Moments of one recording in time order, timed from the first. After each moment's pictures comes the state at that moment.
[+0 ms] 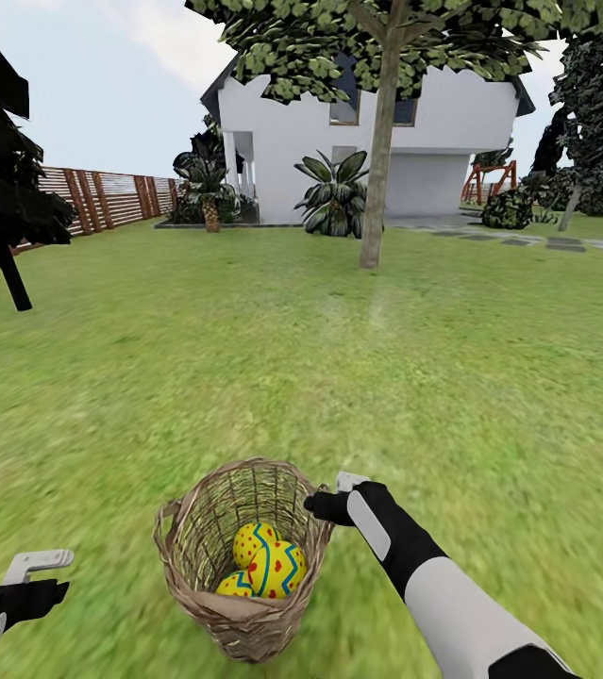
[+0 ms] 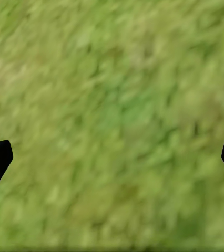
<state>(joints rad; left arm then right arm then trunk) -0.18 0.42 0.11 -1.12 0.21 0.61 0.04 -0.74 0.17 0.25 -0.61 -0.53 0.62 -0.20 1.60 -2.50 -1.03</state>
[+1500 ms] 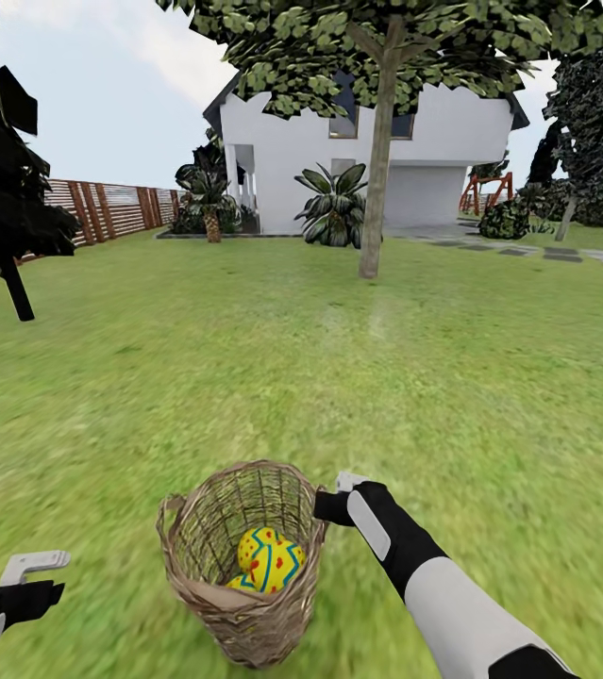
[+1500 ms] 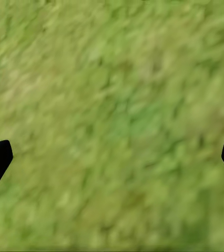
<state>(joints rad) -0.18 0.42 0.11 -1.11 0.21 0.61 0.07 -0.74 0.17 0.25 -0.62 -0.53 0.62 -0.20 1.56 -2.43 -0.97</state>
